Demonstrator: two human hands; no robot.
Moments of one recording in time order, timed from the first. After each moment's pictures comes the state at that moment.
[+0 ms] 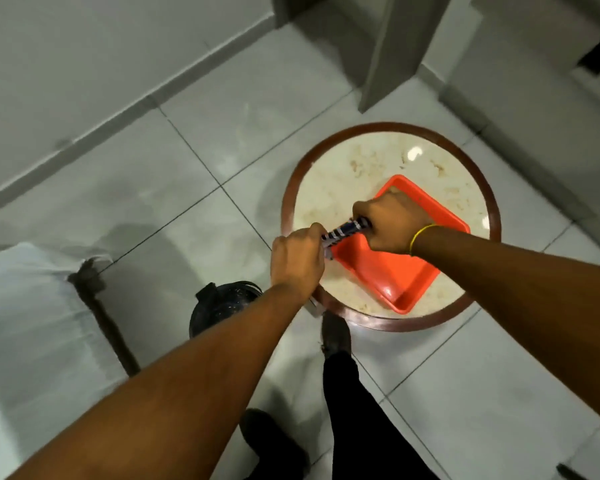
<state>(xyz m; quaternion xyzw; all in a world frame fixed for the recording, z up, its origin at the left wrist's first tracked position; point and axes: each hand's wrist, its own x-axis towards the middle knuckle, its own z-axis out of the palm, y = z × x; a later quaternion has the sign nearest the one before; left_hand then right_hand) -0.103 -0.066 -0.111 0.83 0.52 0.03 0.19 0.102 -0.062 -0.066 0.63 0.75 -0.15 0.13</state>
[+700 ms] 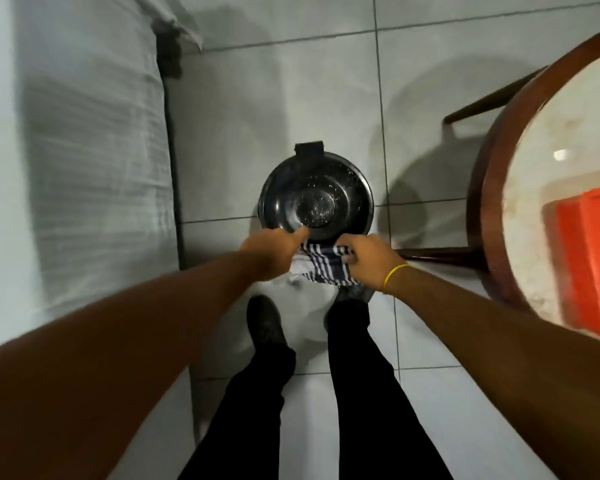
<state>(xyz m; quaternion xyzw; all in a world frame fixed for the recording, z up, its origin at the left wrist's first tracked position) -0.433 -0.222 -0.385 0.70 0.58 -0.19 0.37 -0.209 -0.178 -0.353 0.51 0.71 -0.44 0.20</state>
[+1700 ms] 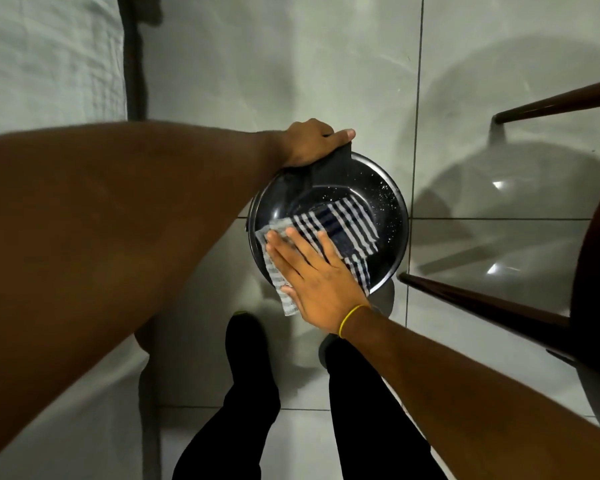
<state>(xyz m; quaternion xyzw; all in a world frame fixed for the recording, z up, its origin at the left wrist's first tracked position) -0.466 -0.005 -0.554 0.54 0.66 -0.04 0.53 -0.276 -0.210 -0.555 0.26 0.96 -0.11 0.07</state>
